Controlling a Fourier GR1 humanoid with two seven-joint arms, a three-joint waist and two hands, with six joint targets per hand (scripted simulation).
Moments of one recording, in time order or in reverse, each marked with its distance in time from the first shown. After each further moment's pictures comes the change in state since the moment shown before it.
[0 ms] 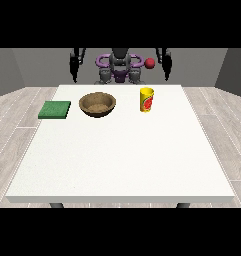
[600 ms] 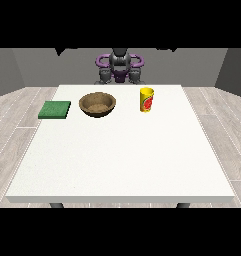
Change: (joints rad) left arm -0.068 0.033 0.121 -0.134 0.159 -0.020 0.145; right arm 0.017 -0.115 -0.147 -0.118 -0.197 0.133 0.085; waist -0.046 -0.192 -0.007
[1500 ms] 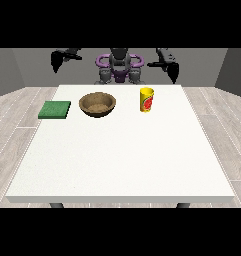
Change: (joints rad) left arm -0.105 -0.008 0.107 0.295 -0.022 -0.056 -0.447; right arm -0.100 0.009 -0.061 0.083 -0.017 0.070 -0.202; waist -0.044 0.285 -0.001
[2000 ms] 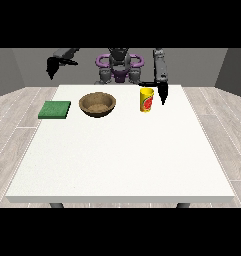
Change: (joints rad) left arm -0.109 -0.054 0.016 0.323 -0.071 0.073 -0.308; right arm -0.064 -0.031 -0.029 0.050 -0.014 0.051 -0.080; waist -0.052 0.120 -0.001
